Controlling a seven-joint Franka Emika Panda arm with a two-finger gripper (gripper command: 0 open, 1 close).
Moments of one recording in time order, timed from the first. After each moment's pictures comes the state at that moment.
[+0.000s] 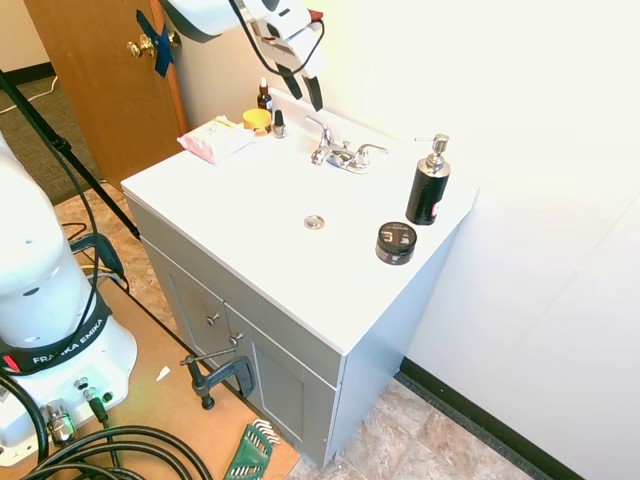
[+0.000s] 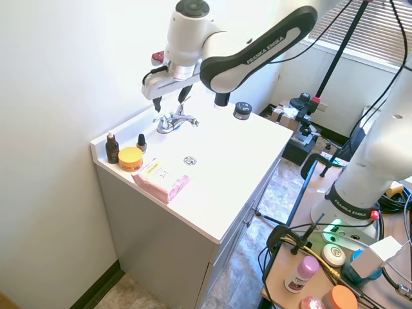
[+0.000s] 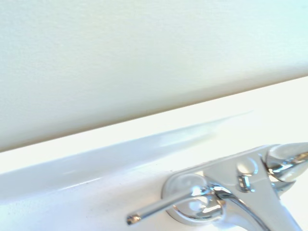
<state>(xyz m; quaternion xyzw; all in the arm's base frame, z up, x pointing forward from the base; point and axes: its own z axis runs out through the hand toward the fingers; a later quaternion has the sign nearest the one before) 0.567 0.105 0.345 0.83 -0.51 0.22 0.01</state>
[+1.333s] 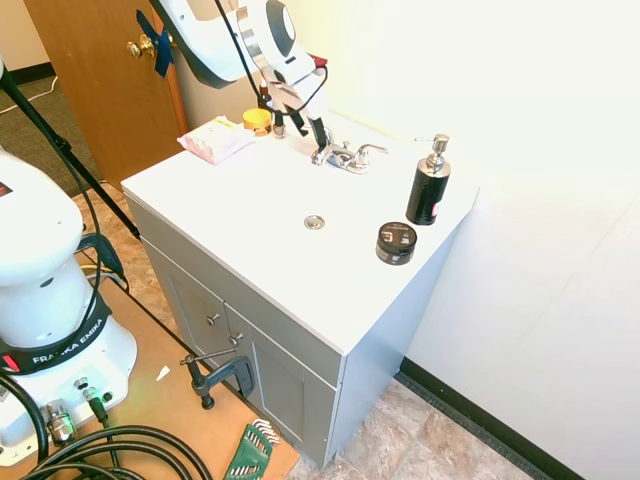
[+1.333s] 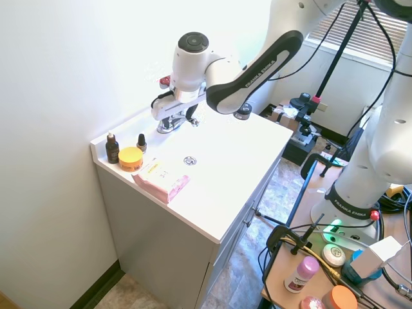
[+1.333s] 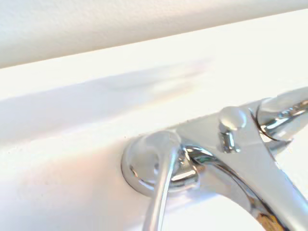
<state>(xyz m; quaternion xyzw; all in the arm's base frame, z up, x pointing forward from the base) 0.538 0.073 0.293 0.82 -0.53 0.21 0.03</state>
